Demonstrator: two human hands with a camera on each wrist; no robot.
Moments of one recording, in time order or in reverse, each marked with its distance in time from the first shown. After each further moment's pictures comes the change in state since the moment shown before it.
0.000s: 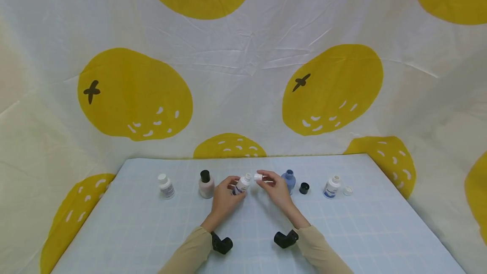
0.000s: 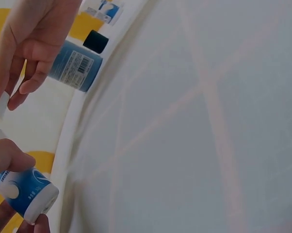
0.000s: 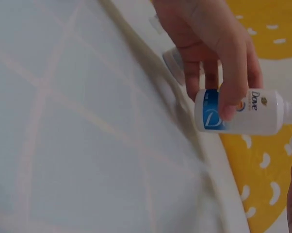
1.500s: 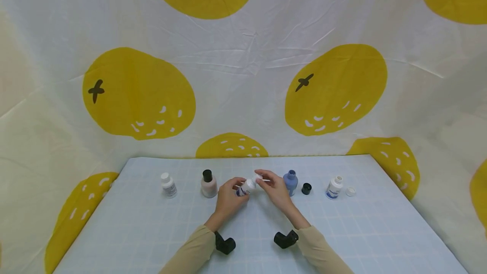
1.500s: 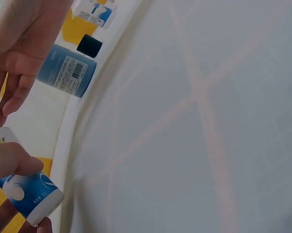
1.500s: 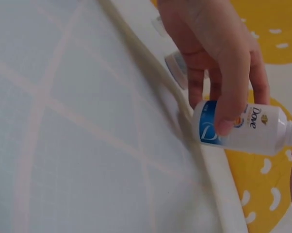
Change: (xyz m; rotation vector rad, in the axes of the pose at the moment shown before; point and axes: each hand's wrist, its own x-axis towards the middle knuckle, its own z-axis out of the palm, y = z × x) left_hand 0.000 -0.003 0.004 0.080 -0.018 0.112; right_hand 0.014 0.032 0.010 0.108 -0.068 -0.073
